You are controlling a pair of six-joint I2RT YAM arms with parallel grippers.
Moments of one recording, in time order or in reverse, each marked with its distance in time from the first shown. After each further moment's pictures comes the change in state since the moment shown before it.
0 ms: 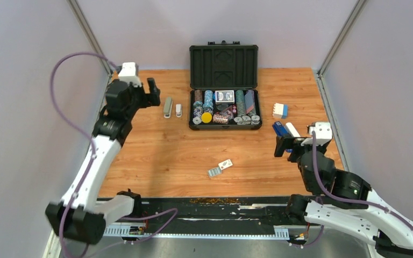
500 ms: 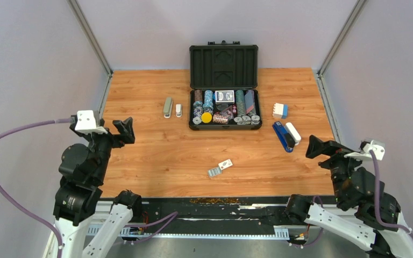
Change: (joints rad) left arm -0.075 -0.695 -0.065 -0.319 -0.177 0.035; right arm 0.000 -0.278 0.048 -0.050 0.183 -0.014
